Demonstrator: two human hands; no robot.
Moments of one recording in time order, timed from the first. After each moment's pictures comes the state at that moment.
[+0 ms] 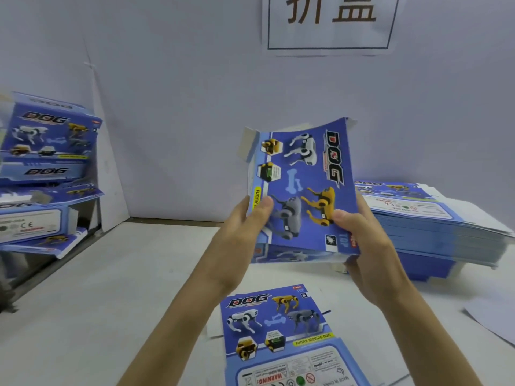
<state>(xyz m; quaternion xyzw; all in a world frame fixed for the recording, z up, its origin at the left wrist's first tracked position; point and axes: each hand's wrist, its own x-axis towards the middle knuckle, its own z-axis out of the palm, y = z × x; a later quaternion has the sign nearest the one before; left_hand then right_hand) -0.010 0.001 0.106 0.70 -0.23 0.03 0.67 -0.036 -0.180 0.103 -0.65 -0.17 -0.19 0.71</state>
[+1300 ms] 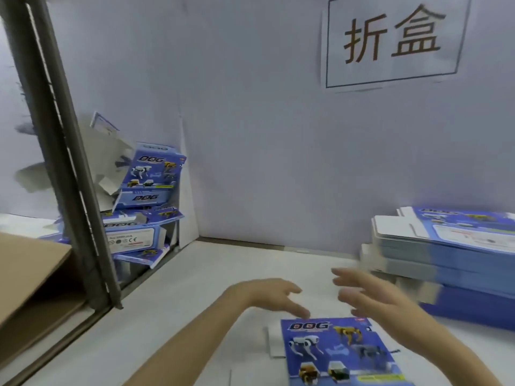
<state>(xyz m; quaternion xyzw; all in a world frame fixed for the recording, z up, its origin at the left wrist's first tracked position) 0.089 0.055 0.037 0.94 -0.21 -0.21 0.18 -0.021 -0.165 0.069 -0.83 -0.14 0.01 0.54</state>
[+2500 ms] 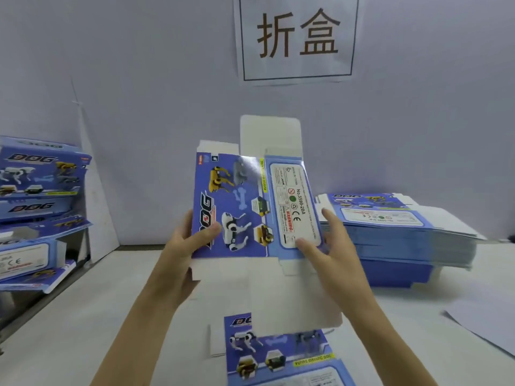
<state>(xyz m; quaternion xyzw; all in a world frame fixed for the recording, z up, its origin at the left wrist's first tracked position) 0.036 0.040 0.101 0.52 -0.23 -0.03 0.82 -0.029 -0.182 0.094 -0.74 0.00 -0.25 0.62</state>
